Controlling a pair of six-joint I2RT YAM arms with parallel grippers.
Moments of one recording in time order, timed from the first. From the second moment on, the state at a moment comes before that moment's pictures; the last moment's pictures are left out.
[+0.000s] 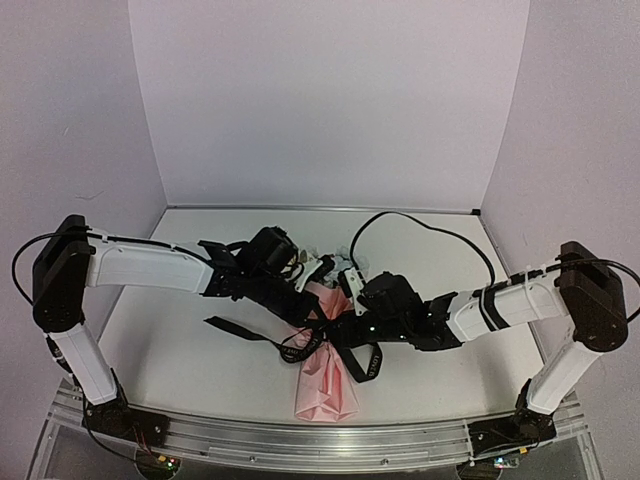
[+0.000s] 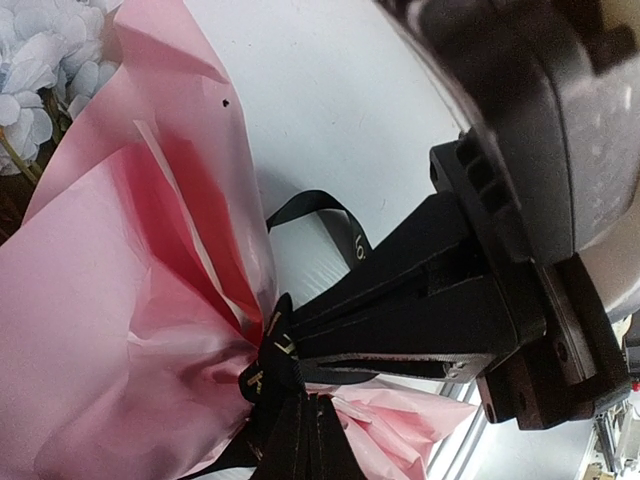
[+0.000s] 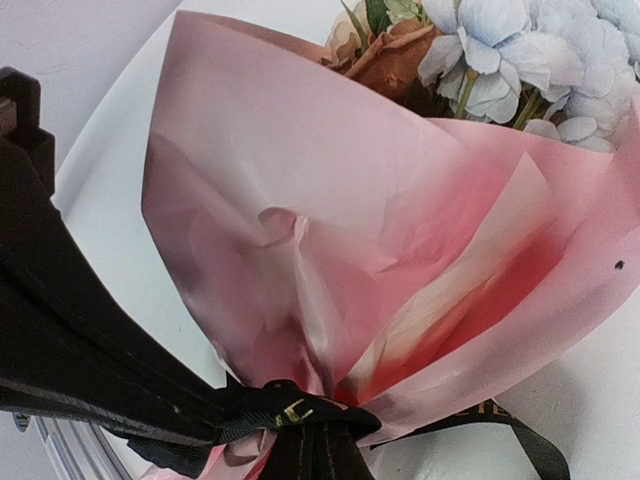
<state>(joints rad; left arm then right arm) -0.96 1.74 1.16 -0.24 0.39 -0.34 1.02 1.67 0.82 0.21 0.03 0.57</state>
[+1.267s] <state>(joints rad) -0.97 1.82 1.25 -0.26 0.50 -0.43 0.88 1.82 0.83 0.47 -0.18 0.75</state>
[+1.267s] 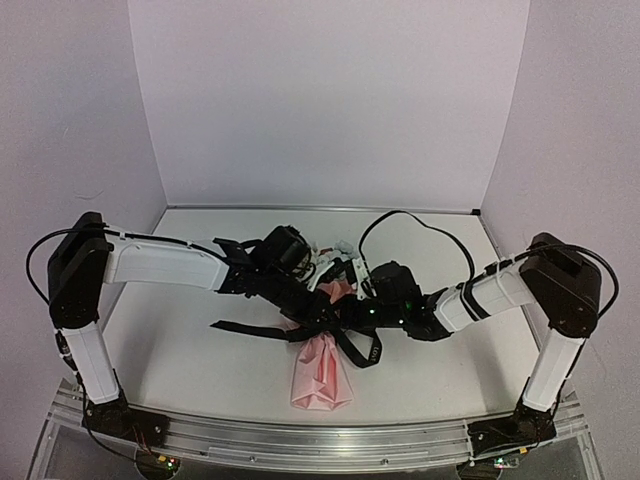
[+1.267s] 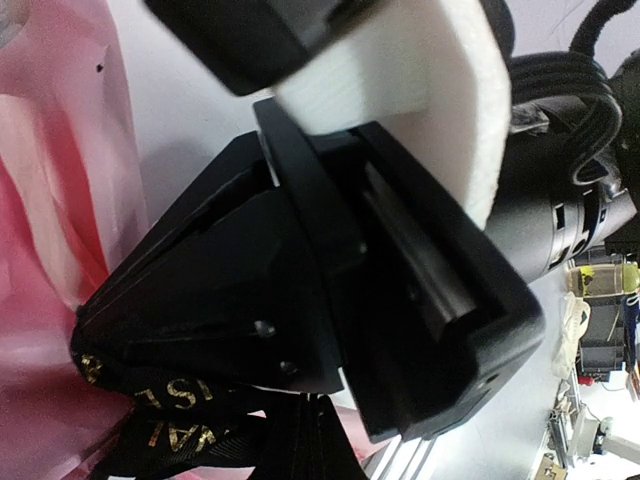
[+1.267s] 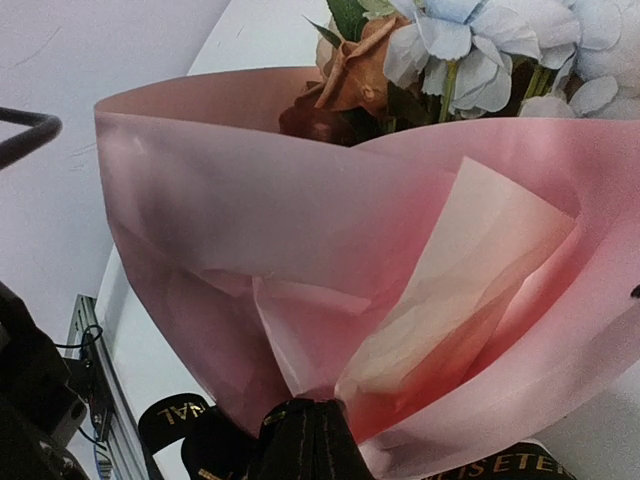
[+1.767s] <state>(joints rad) -0.98 1.87 1.32 -0.30 0.50 -0.55 0.84 1.87 0.86 0.46 -0.32 0.78</state>
